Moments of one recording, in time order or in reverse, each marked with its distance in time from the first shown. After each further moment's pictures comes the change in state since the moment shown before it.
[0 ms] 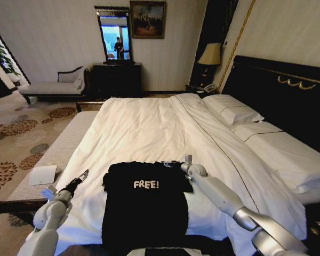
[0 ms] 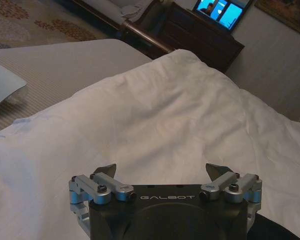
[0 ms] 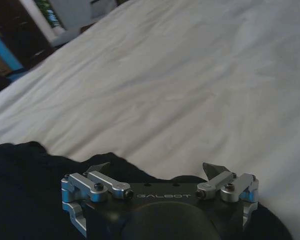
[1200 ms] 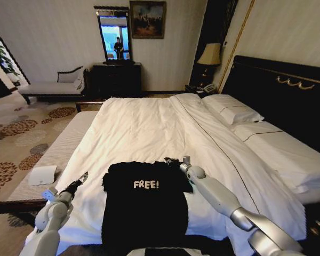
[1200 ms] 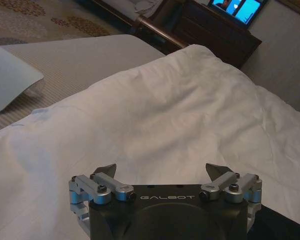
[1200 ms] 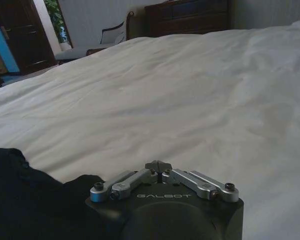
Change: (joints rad) left arm -0.005 -0.015 0.008 0.011 0.005 0.004 -0.058; right arm -0.007 0.026 0.013 -0.026 -0.213 0.215 0.019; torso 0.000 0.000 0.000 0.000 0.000
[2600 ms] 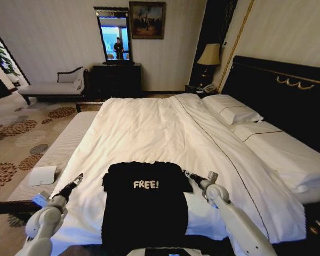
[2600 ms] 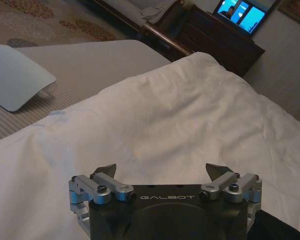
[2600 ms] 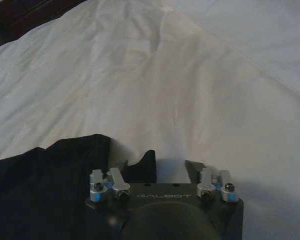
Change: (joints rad) left arm 0.067 -0.016 -0.054 -0.058 -0.043 -0.006 -0.003; right arm -0.504 -0.054 0.443 0.443 0.343 -0.234 0.457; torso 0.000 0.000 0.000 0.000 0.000
